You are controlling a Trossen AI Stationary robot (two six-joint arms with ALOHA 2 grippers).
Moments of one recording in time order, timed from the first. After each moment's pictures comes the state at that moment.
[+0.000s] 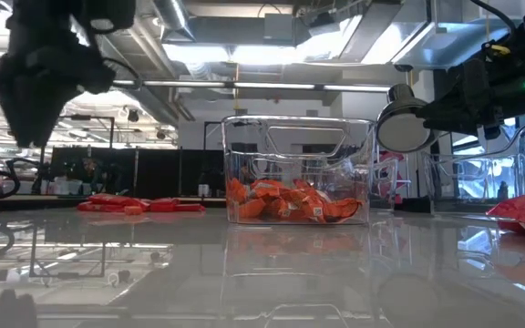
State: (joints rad) left arm -0.15 1.25 0.88 -1.25 -0.10 -1.13; right arm 0.05 0.17 0.04 0.00 0.72 0.26
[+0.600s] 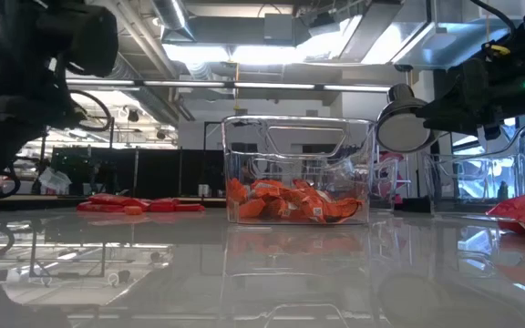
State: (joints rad) left arm -0.15 1.27 0.71 -1.23 -0.01 -1.25; right arm 0.05 0.17 0.04 0.00 0.73 0.26
